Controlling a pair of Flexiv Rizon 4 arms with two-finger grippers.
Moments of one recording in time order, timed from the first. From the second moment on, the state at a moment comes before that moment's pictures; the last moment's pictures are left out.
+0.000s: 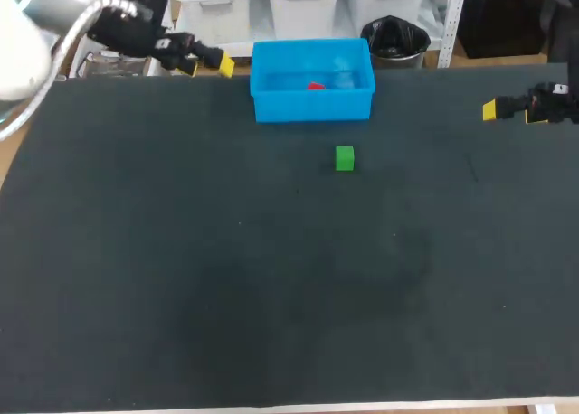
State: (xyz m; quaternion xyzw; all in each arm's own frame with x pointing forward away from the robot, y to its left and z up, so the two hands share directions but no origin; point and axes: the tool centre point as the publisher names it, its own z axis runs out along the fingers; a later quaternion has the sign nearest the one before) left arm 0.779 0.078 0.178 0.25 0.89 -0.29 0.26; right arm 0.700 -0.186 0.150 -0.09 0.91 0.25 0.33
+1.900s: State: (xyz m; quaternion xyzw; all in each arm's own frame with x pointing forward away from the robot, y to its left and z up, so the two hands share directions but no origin) left arm 0.716 0.106 0.165 0.39 0.81 -0.31 0.31; right arm 0.700 -0.186 0.150 -0.09 0.91 0.25 0.33
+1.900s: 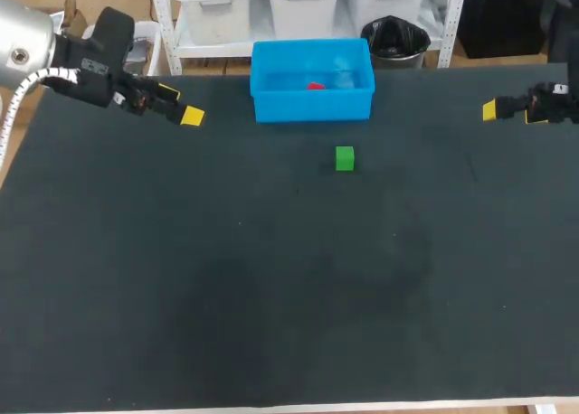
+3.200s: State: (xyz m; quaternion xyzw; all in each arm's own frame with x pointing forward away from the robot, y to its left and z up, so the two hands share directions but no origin) left arm 0.716 0.105 0.165 0.39 0.81 -0.31 0.31; right arm 0.742 -0.118 0.153 -0.08 0.96 0.19 0.21
